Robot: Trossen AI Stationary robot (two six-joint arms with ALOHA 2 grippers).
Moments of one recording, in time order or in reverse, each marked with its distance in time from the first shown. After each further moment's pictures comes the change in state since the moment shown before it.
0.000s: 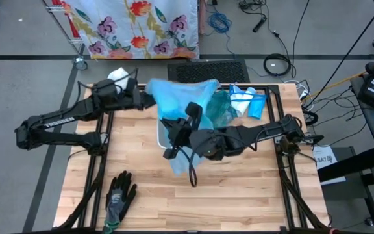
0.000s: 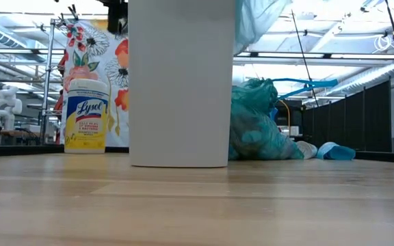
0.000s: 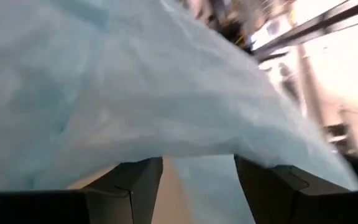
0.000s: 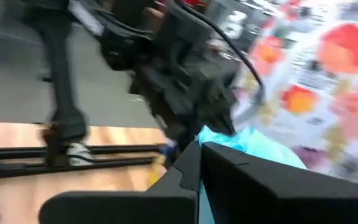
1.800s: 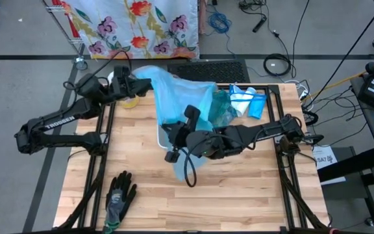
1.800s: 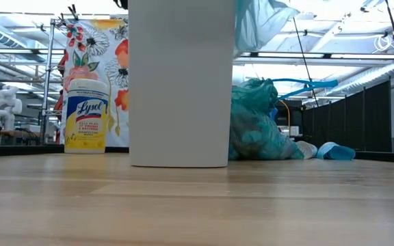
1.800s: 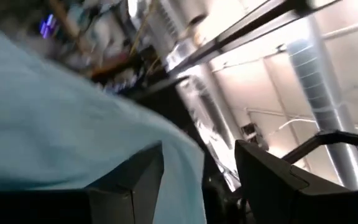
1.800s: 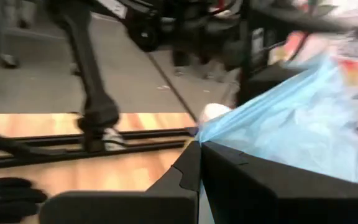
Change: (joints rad) left arm 0.118 0.009 0.002 0.415 0.155 -0.071; right arm -0.006 0.001 0.000 -0.130 -0.103 0.197
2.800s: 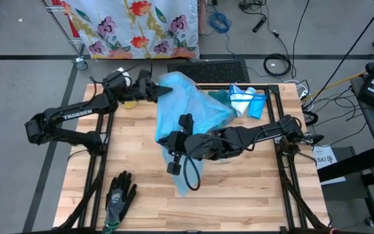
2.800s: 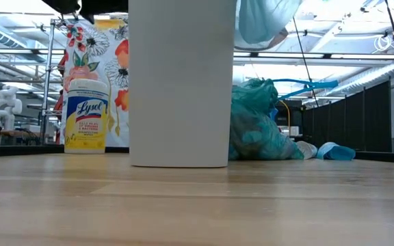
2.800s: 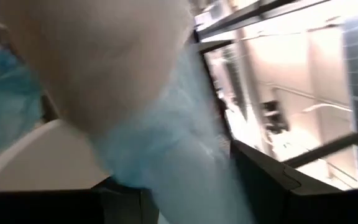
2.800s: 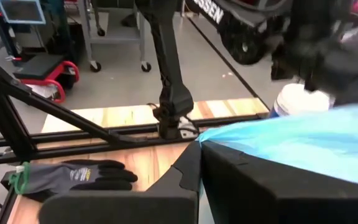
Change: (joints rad) left arm 0.009 0.220 0.000 0.037 0.144 -0.036; right arm 0.013 0.005 0.000 -0.057 -0.270 0.204
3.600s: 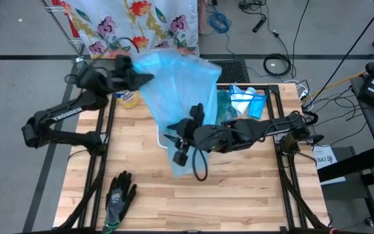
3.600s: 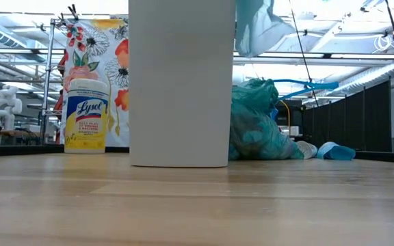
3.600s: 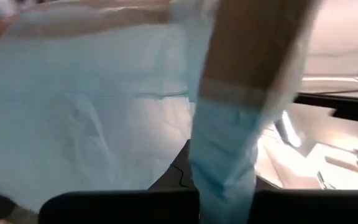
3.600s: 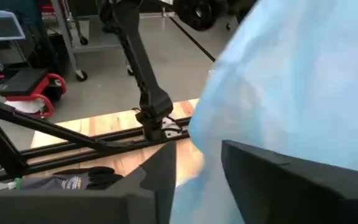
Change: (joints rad) left arm 0.026 -0.065 0.180 0.210 0.115 -0.025; right arm -0.015 -0.082 0.000 -0.099 0.051 0.098
